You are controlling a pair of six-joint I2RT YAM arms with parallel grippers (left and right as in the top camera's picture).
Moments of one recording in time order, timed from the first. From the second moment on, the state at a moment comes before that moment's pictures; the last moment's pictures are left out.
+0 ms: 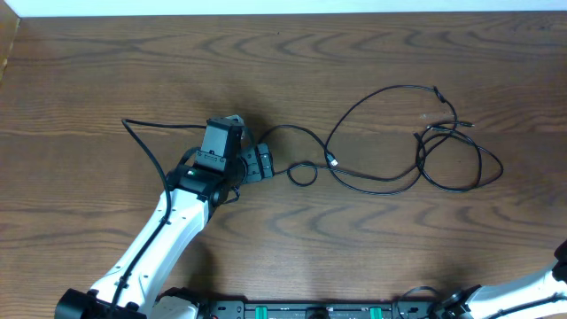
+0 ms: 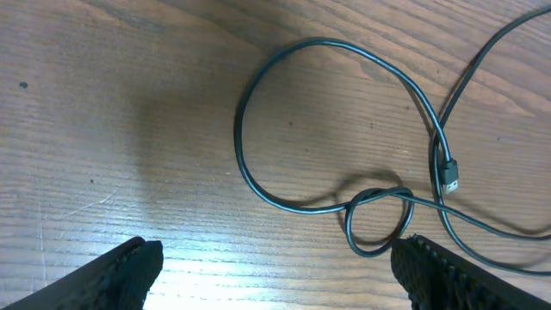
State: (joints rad) left arm -0.32 1.34 0.81 -0.47 0.10 -0.52; right arm -0.91 1.91 1.65 -0.39 0.08 -0.06
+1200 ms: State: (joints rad) left arm -0.32 1.34 0.81 -0.47 0.10 -0.52; right arm -0.88 1.85 1.69 -0.46 0.08 -0.09
